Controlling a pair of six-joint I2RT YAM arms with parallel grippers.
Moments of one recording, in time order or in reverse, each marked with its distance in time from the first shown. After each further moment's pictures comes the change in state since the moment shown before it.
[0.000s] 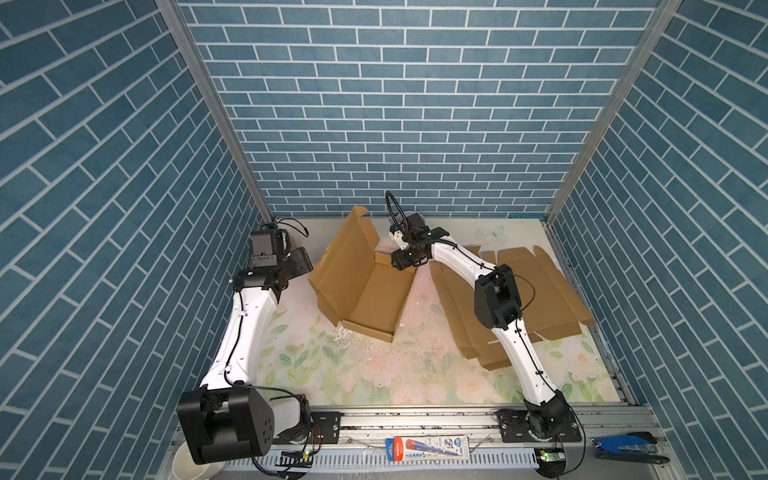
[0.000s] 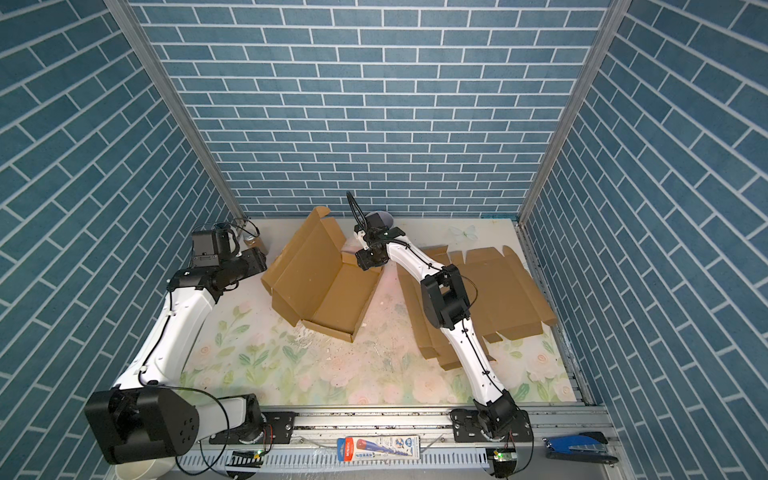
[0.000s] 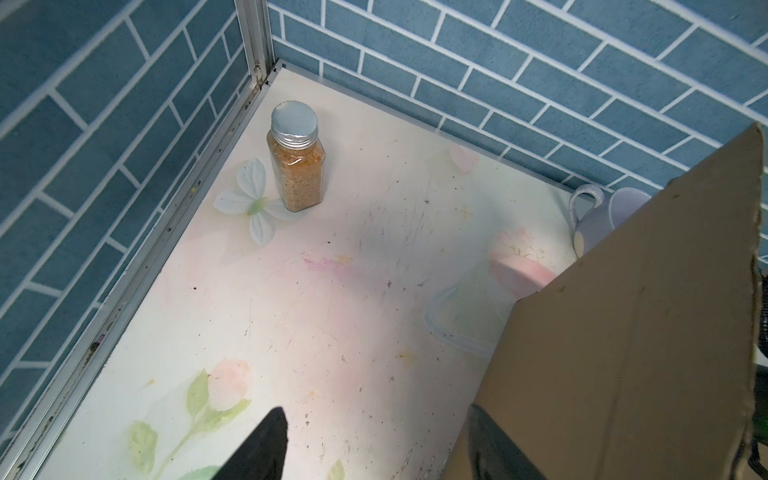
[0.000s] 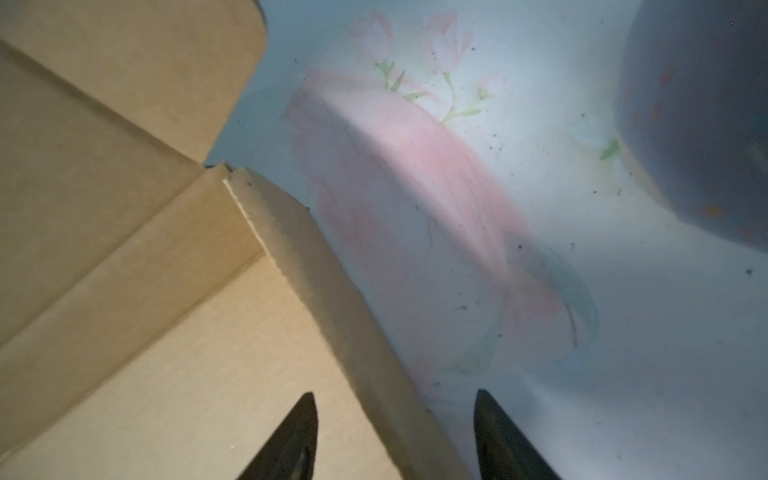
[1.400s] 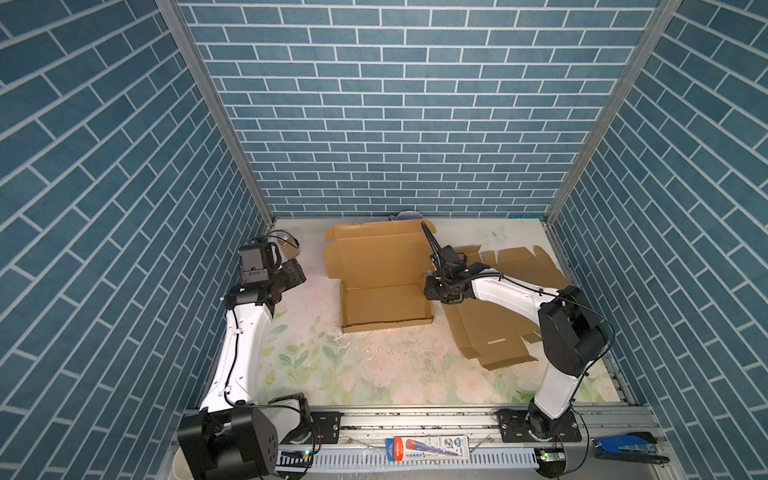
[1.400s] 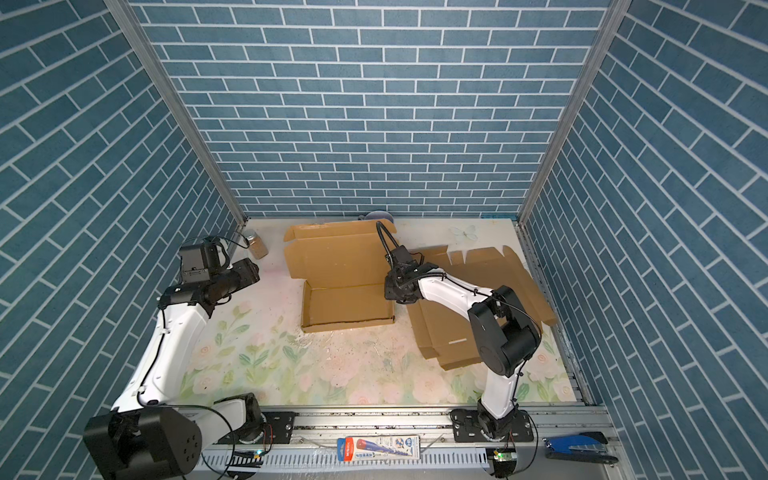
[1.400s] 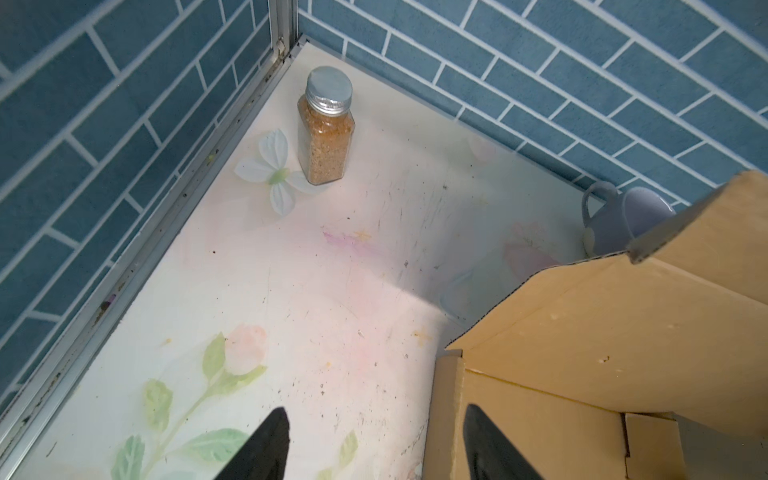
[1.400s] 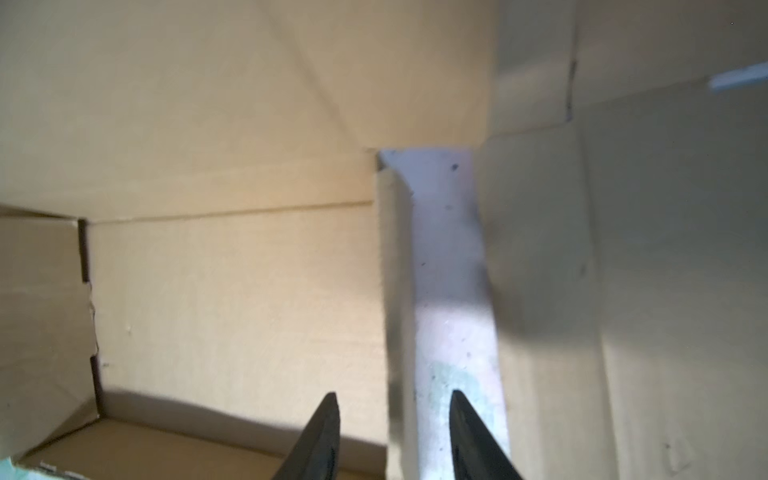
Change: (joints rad) left arm 0.076 -0.116 -0.138 0.001 0.070 -0.012; right arm 0.009 -0.723 -1.027 0.267 0.142 0.607
